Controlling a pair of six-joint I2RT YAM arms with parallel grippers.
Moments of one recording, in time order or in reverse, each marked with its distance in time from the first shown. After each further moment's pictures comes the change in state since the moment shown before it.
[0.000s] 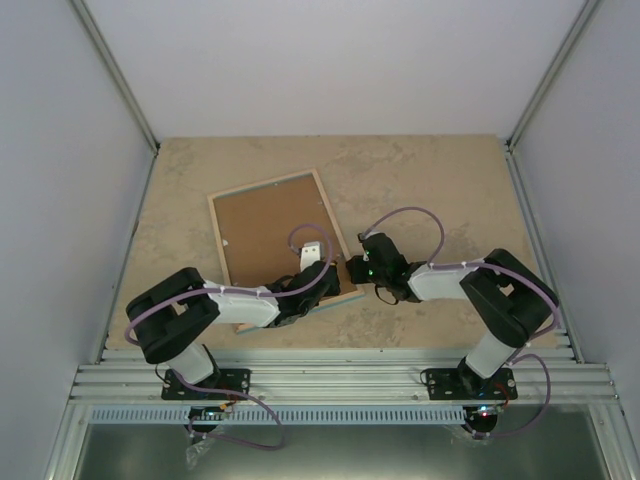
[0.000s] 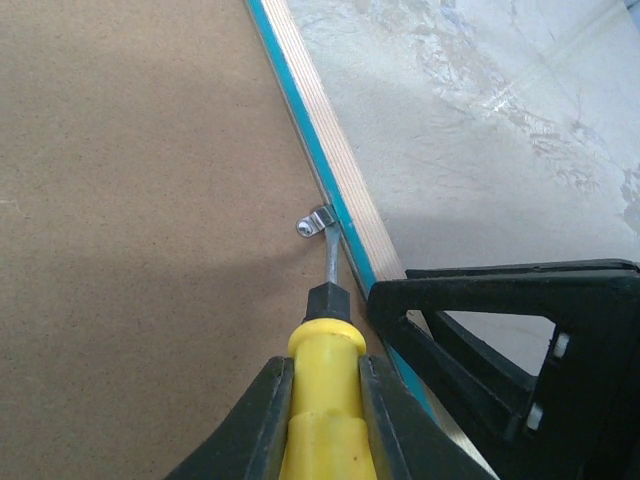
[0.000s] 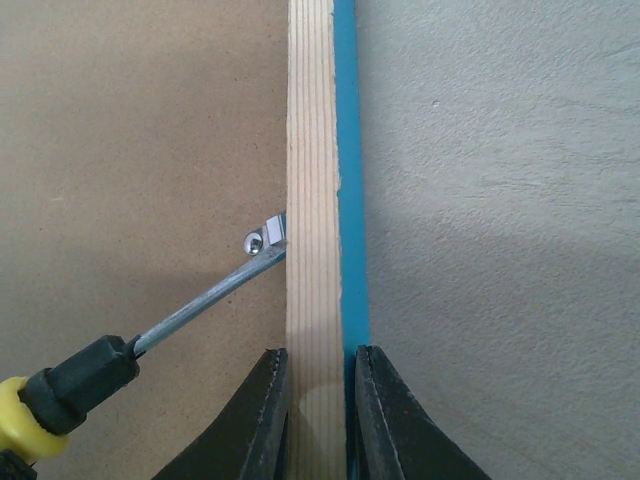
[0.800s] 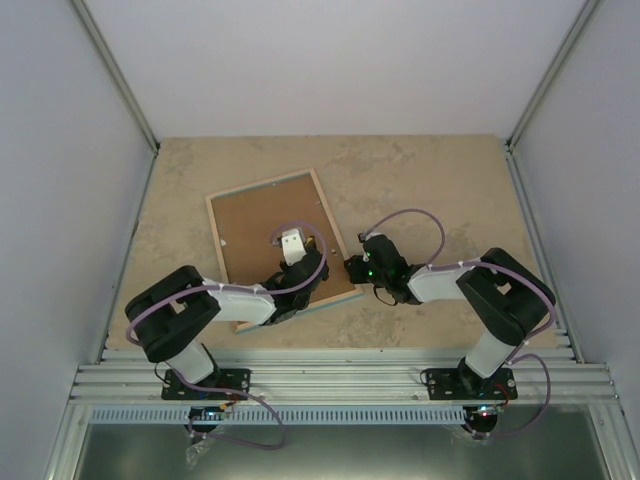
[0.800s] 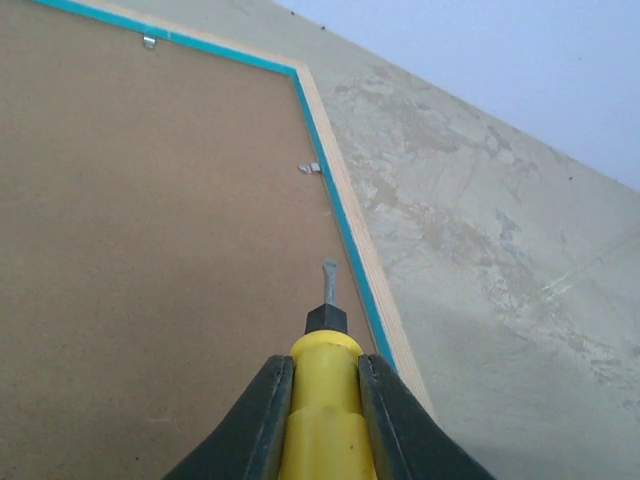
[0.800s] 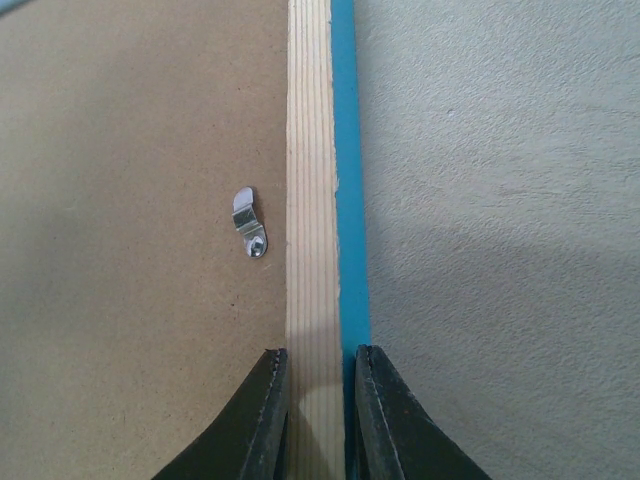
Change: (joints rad) left arm 0.048 0.015 -0.025 0.200 -0.328 0.047; right arm 0.002 0.023 -0.024 0.090 -0.013 0.029
